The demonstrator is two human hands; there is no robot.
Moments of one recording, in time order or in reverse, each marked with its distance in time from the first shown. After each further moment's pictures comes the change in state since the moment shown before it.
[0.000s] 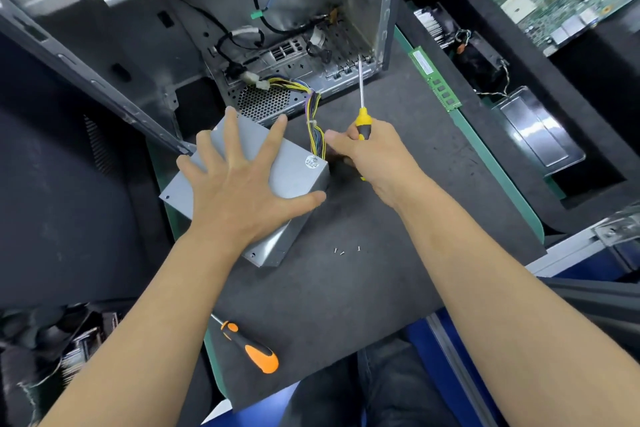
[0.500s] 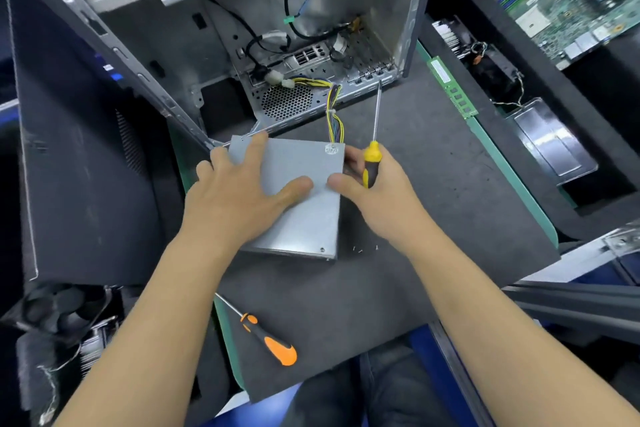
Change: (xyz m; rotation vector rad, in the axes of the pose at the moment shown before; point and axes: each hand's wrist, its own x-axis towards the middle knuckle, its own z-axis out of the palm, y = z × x) left_hand -0.012 -0.033 -0.025 -0.200 -0.251 -0.174; right_hand -0.050 0.020 0.023 -0.081 -0.094 -0.164
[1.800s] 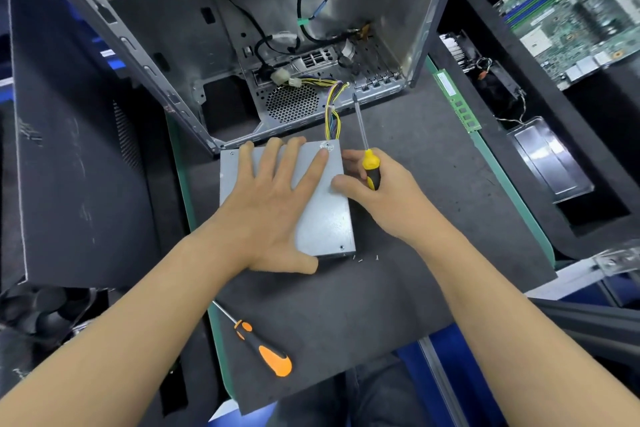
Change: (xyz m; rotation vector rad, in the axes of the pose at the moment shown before) left_hand 0.002 0.003 0.016 0.415 0.077 0.643; right_hand 0.012 -0.007 -0.014 -0.198 -0.053 -0.042
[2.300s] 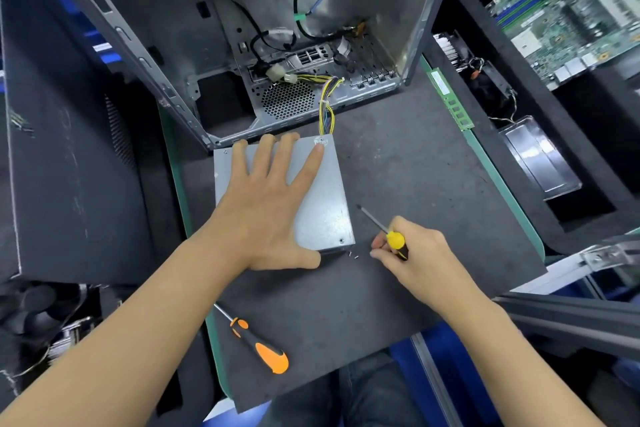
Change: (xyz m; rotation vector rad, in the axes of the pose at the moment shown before) left_hand -0.003 0.007 0.001 -0.047 0.023 -0.060; right_hand -0.075 0.057 -0.018 -0.554 -0.009 -0.016
